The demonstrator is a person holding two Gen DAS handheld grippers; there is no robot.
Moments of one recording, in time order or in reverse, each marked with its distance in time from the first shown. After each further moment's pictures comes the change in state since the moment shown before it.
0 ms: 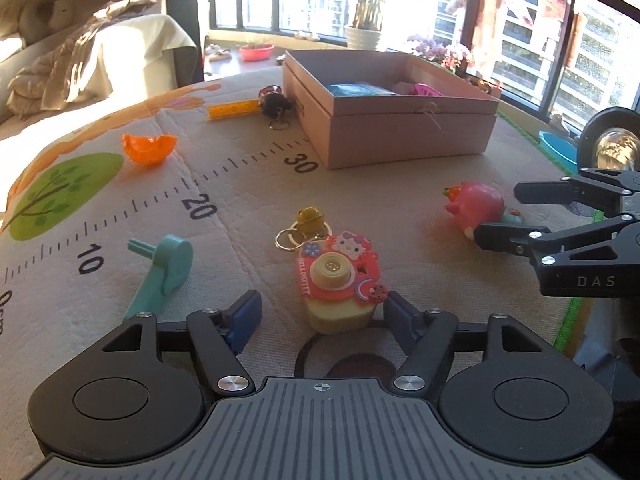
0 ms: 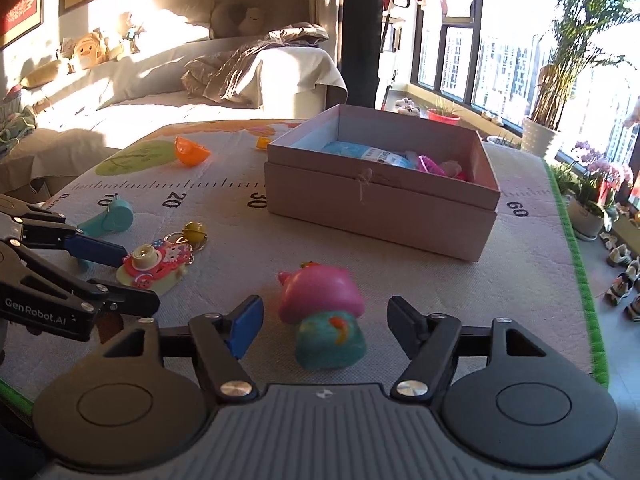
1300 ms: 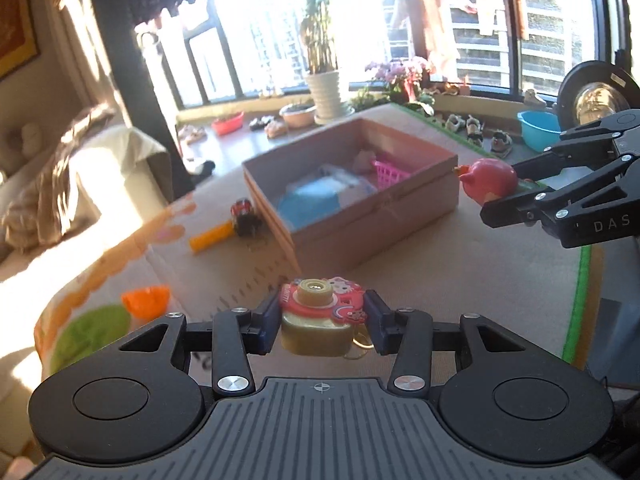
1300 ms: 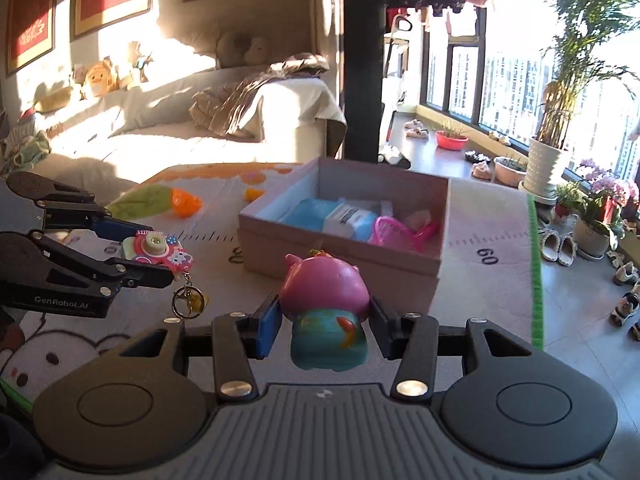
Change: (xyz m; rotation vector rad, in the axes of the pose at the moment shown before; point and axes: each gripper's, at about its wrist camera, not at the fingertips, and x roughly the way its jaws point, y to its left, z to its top) left arm -0.018 -0.047 0.071 0.323 -0.164 0.055; right arm -0.035 -0.059 0.039 0.029 -0.085 0.053
